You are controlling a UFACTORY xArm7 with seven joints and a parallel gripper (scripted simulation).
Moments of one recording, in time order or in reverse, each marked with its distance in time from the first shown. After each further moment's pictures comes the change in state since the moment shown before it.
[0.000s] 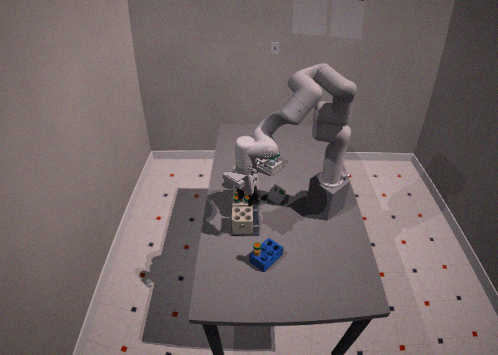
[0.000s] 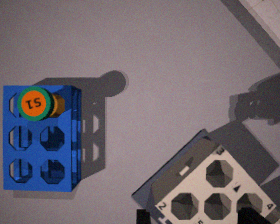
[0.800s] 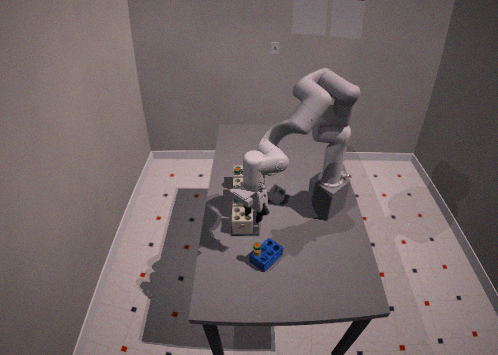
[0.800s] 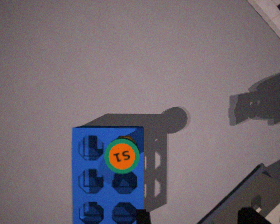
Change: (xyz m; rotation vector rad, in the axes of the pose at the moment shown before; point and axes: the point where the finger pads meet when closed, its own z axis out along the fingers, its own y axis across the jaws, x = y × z) arm 0.050 -0.087 0.000 0.000 0.000 0.000
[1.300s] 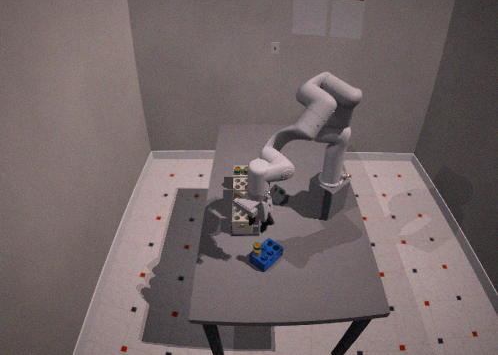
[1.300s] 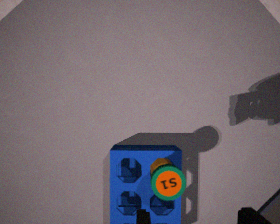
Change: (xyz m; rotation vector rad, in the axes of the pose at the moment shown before) arm 0.026 -0.045 0.000 0.000 -0.001 0.000
